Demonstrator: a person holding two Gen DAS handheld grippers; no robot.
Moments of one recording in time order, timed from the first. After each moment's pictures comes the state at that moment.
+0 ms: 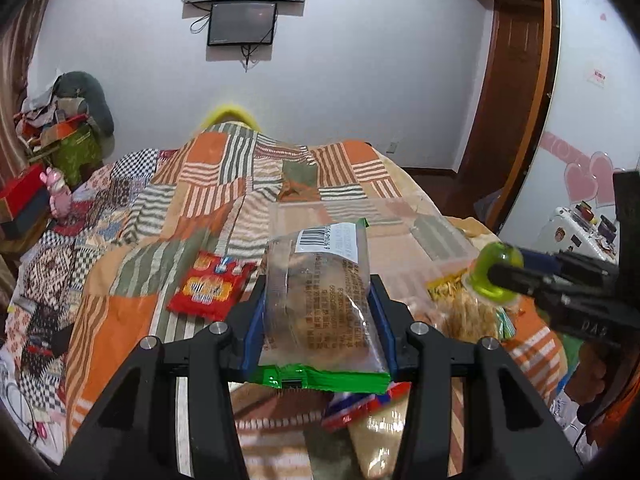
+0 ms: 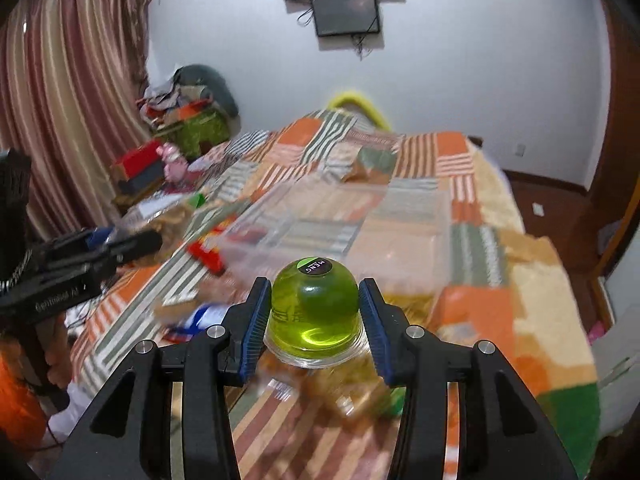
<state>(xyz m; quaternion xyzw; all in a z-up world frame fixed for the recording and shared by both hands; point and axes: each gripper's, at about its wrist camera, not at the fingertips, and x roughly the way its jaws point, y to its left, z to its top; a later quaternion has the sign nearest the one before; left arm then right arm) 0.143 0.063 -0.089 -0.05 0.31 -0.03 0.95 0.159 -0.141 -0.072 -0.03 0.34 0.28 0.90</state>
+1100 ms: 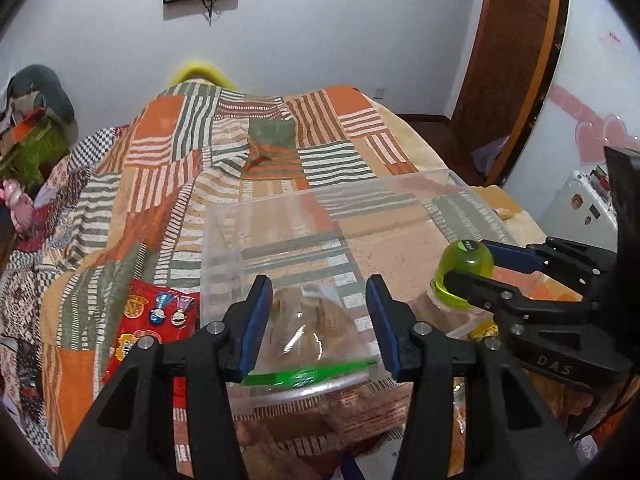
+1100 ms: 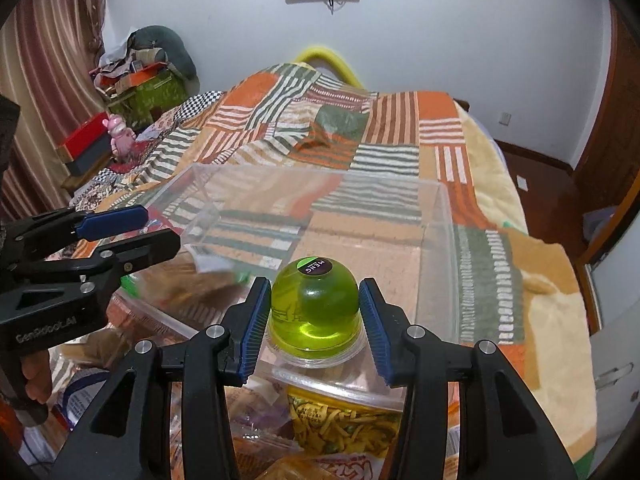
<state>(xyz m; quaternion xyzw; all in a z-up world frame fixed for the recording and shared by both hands) 0.283 0.036 -0.136 -0.01 0.40 -0.07 0.91 0.263 -0.119 -0.121 -0.06 0.42 0.23 0.88</state>
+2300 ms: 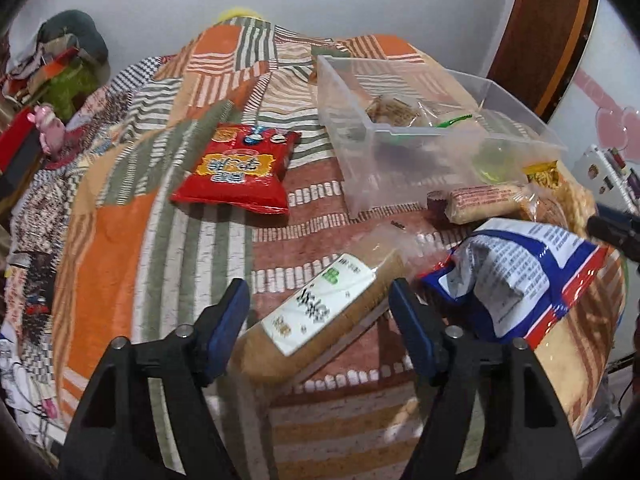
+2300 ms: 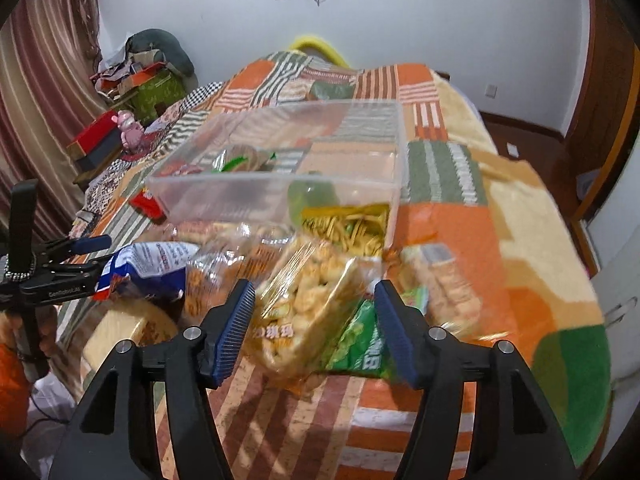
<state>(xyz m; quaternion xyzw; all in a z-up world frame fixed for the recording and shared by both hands) 0.173 0.117 -0.202 -0.05 0.47 -0.03 0.88 0.178 -0.160 -0.129 -0.03 0.44 0.22 0.87</state>
